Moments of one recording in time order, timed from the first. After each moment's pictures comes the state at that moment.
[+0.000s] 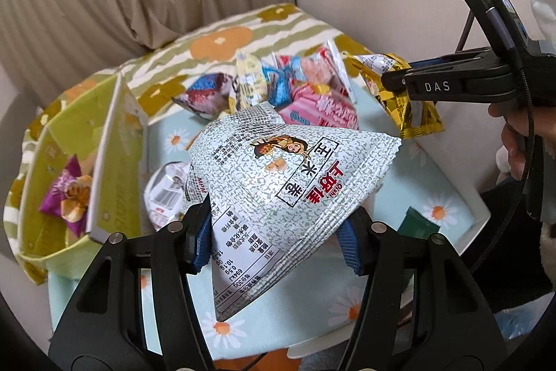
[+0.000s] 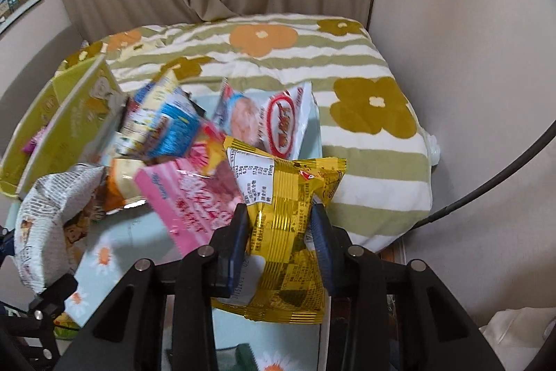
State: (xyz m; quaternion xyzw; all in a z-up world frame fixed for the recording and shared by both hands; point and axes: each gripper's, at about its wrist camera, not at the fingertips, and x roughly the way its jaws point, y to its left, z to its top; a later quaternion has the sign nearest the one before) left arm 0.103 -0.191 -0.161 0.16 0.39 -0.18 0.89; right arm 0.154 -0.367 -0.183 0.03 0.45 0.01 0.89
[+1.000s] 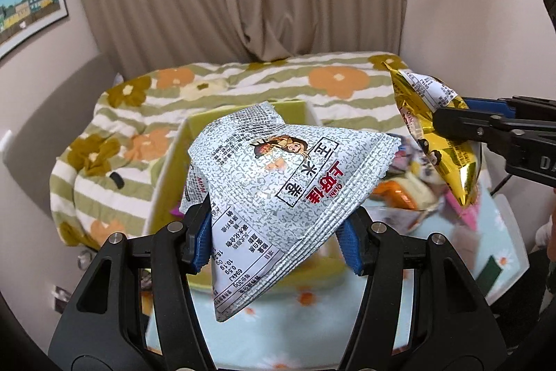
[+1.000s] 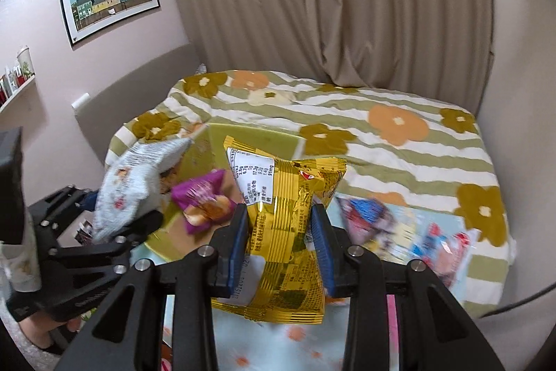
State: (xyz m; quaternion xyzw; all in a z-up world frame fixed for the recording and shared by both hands) left arm 0.170 0.040 -0.059 0.08 0.35 -0.03 0.93; right arm 0.174 -0.155 -0.051 0.01 0.34 0.22 0.92
